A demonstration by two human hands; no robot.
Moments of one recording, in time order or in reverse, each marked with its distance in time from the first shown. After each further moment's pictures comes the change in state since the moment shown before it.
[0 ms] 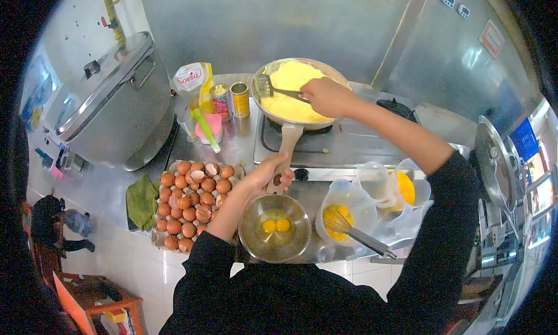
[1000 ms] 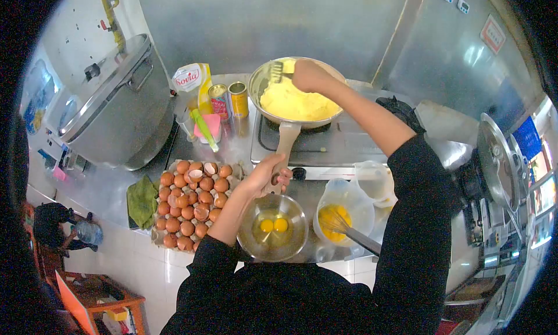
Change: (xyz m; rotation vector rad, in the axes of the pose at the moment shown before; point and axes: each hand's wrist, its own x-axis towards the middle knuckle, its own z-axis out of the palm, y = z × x) left_hand 0.004 -0.009 0.007 0.014 0.013 0.077; right_hand 0.062 0.033 0.017 -0.138 0.000 0.193
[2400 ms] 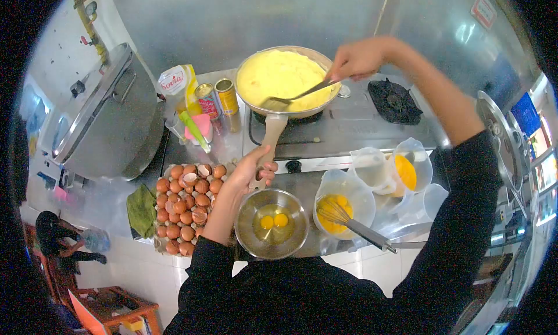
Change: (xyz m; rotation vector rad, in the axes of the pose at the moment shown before) left_hand -0.005 0.012 -0.003 0.003 0.079 -0.041; right_hand -0.077 0.060 -0.098 0.238 -0.720 -0.085
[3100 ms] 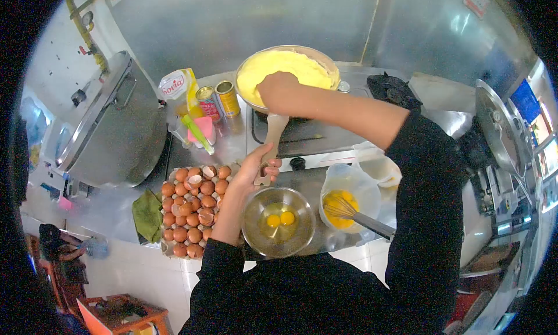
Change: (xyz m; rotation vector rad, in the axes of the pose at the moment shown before) left_hand 0.001 -0.002 -0.001 -0.047 -0.025 0.032; right_hand 0.103 -0.081 0.084 -0.583 0.701 0.010
